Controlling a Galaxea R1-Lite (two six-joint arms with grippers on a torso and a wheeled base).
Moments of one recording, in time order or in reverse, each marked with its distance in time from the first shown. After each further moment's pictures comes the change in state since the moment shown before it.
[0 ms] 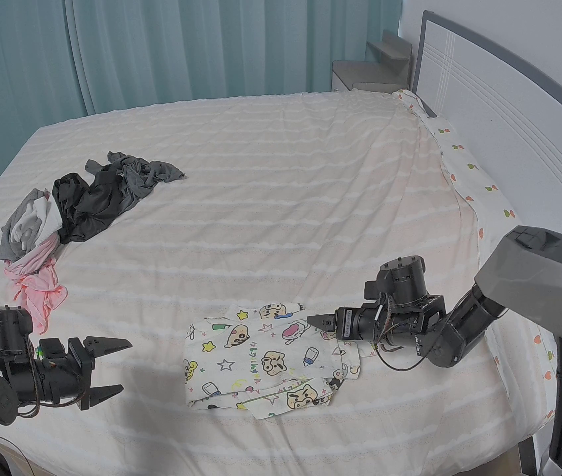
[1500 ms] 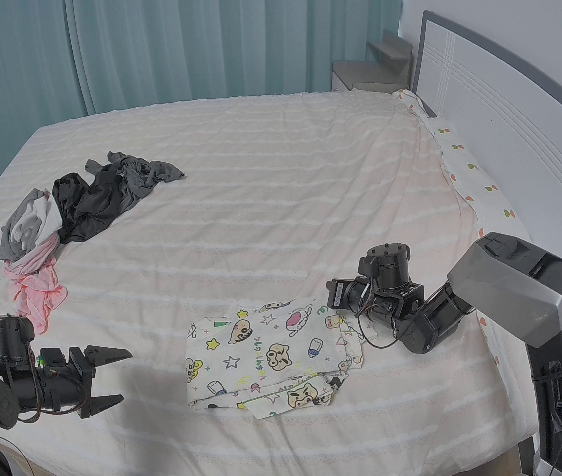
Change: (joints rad) left arm 0.006 0.018 0.025 -0.002 -0.003 0.003; right arm -0.024 0.131 -0.221 -0.107 -0.206 -0.050
